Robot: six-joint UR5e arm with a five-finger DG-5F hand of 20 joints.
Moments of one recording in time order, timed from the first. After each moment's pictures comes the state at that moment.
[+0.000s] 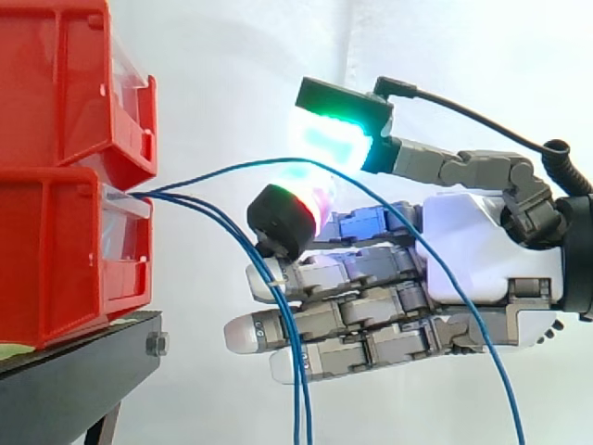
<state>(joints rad) 0.18 -2.31 -1.19 -2.77 -1.09 0.16</state>
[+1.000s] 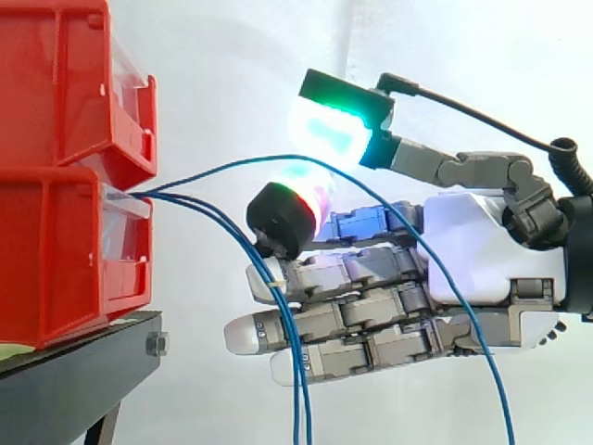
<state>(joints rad) 0.18 -2.31 -1.19 -2.77 -1.09 0.17</state>
